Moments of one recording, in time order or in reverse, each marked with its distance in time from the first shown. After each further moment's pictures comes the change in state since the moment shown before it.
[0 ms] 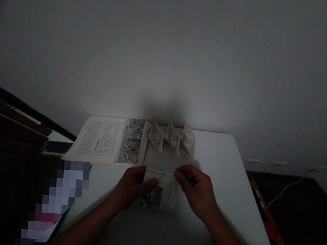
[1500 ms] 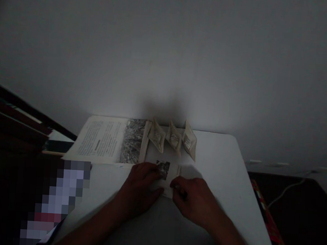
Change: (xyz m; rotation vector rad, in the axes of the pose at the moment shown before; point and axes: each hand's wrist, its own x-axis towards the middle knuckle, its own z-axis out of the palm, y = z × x) left_hand -0.003 -0.012 0.001 1.076 0.118 0.578; right_hand -0.003 -0.002 -0.004 -0.620 -0.374 -0.287
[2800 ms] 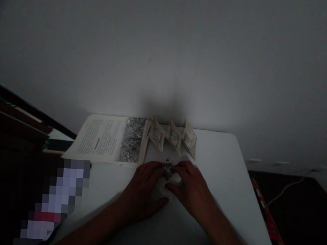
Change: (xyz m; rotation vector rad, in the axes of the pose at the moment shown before) left_hand 0.000 0.010 0.003 -0.054 -0.090 -0.009; right_hand 0.008 0.013 0.014 -0.073 0.190 -0.034
